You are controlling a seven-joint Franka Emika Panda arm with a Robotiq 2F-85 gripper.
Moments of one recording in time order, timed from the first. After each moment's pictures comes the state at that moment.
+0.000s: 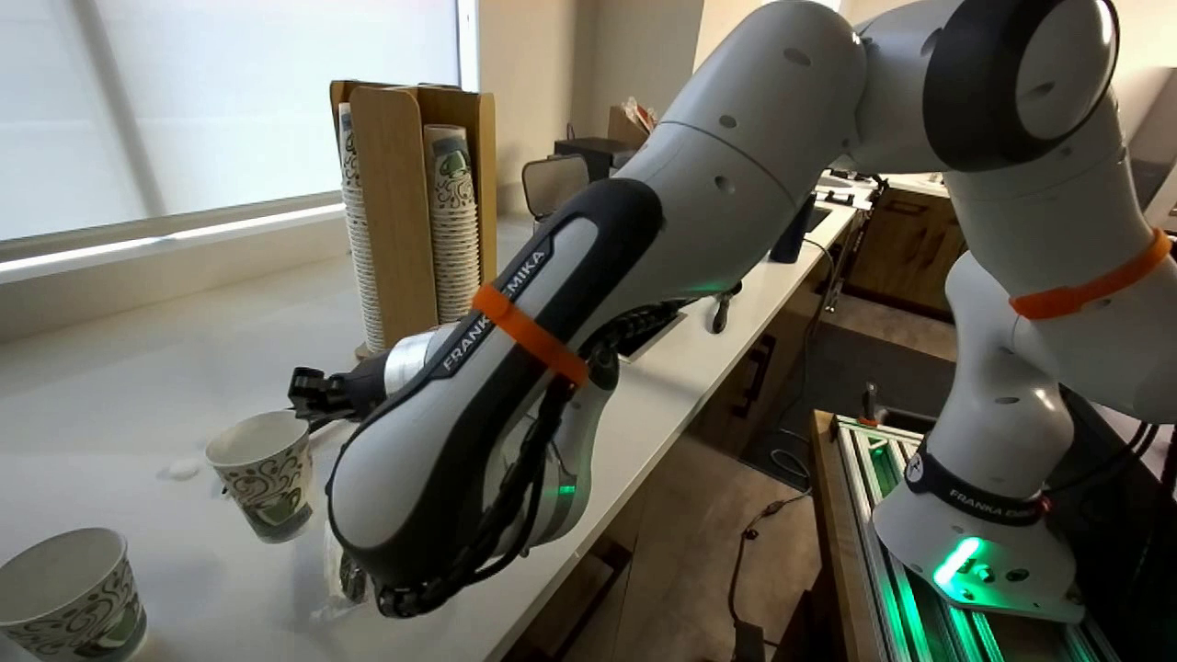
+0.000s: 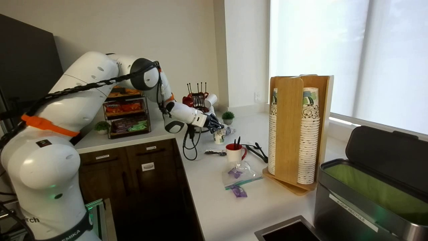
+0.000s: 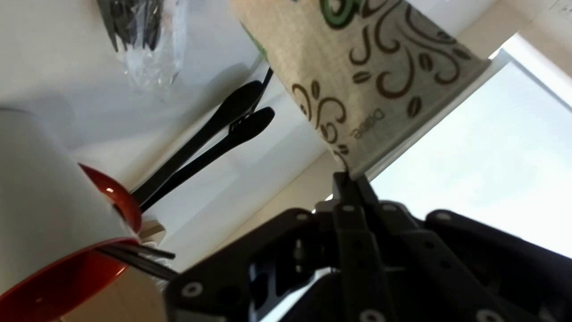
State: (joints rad) arm 0.37 0.72 0.27 -1.84 0.96 3.93 0.13
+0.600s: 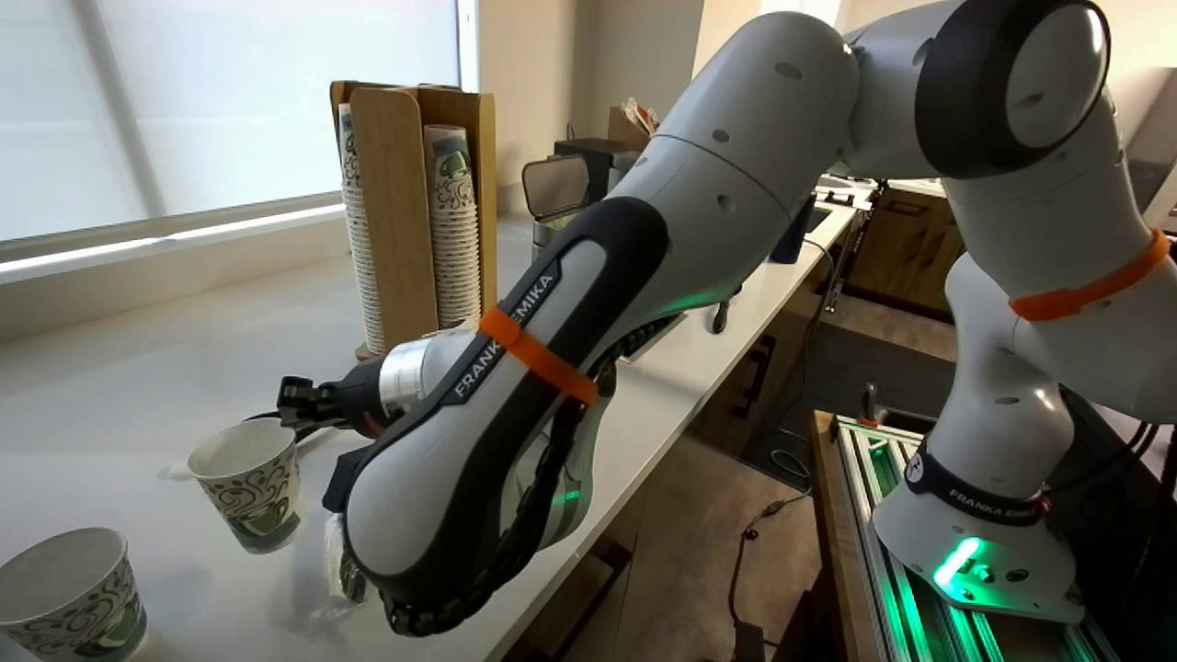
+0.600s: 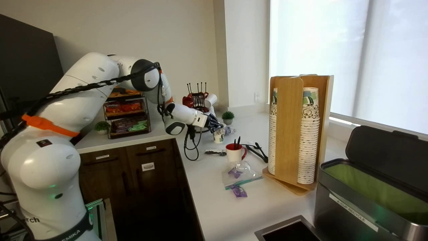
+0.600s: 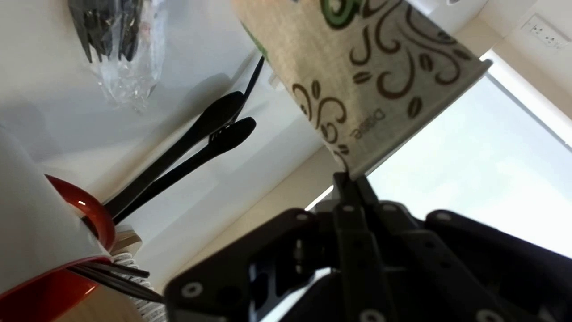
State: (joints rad) arm 0.38 0.74 0.26 -1.85 0.87 3.93 0.18
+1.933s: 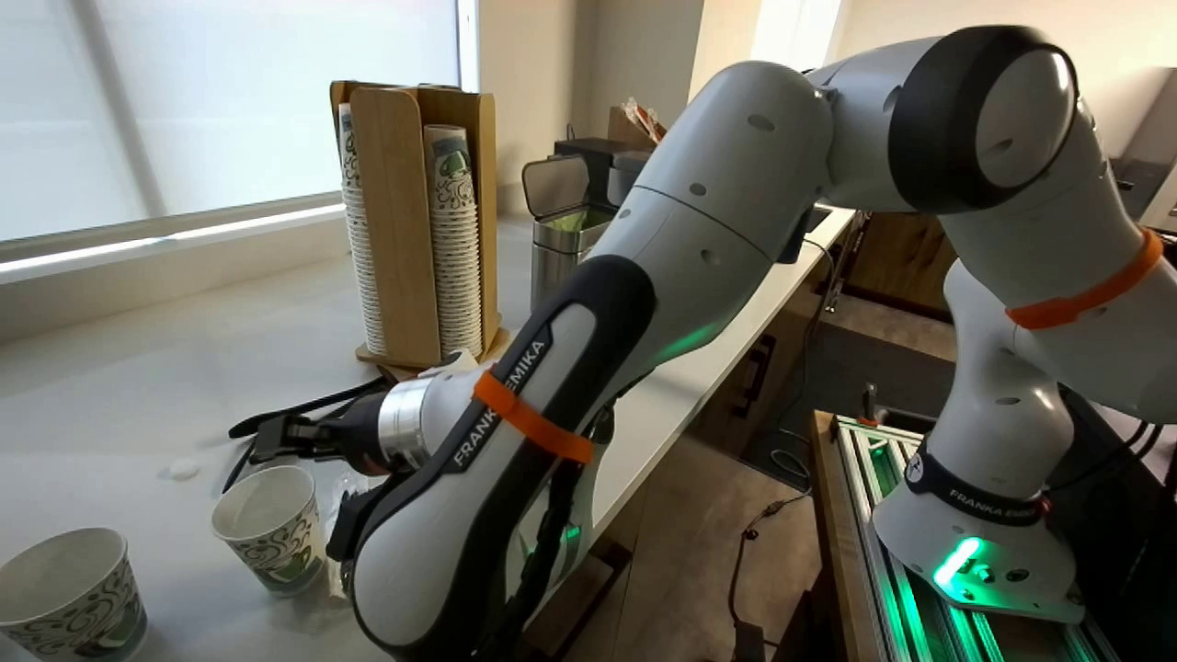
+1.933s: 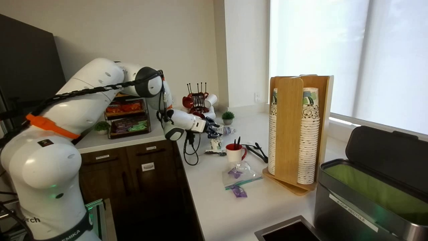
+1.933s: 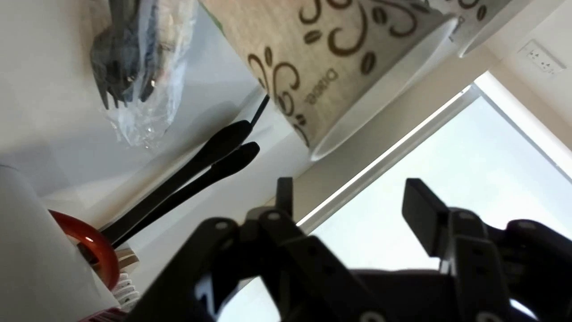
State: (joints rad) arm 0.40 0.81 0.25 -1.81 0.83 3.97 0.18
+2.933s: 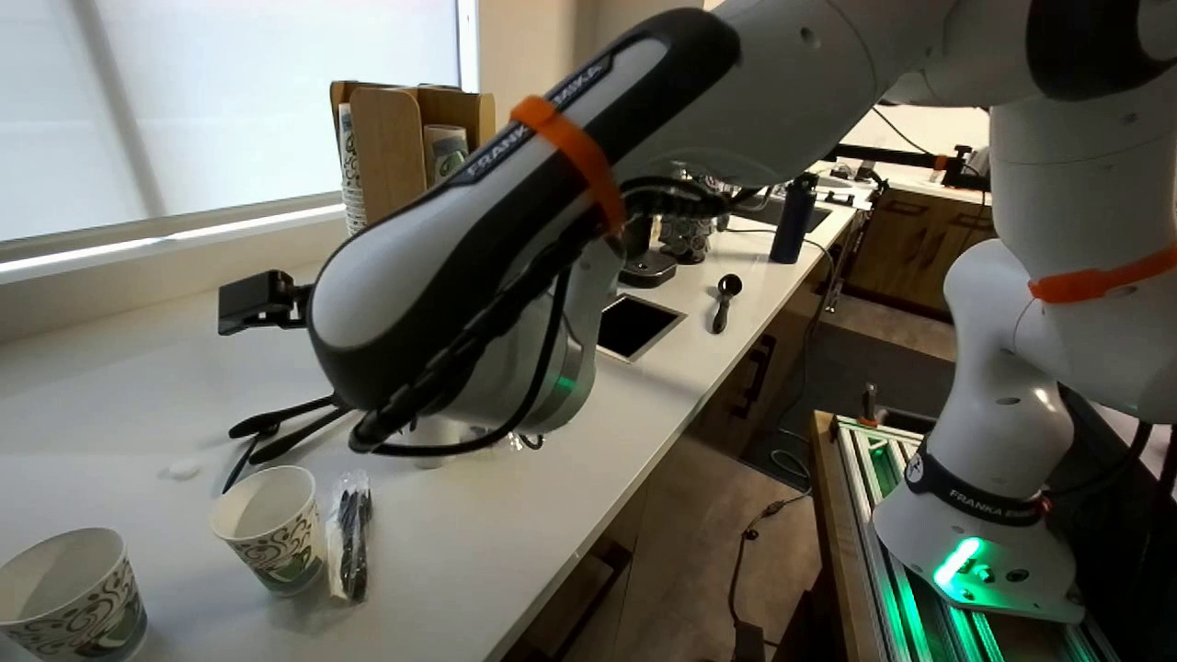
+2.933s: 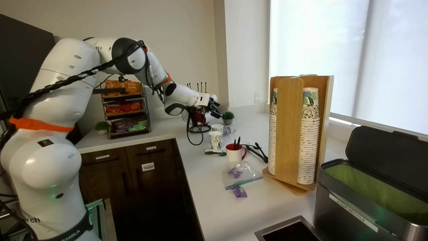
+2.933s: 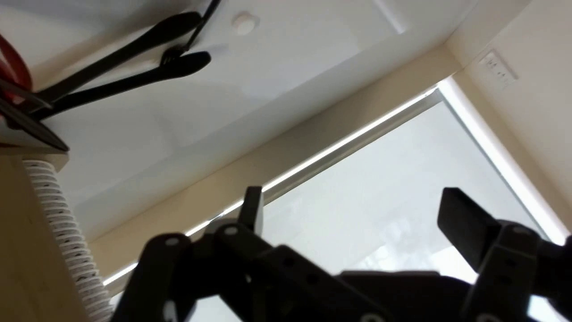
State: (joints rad) arm 0.40 0.51 0.21 -1.88 1.02 3.74 -0.18
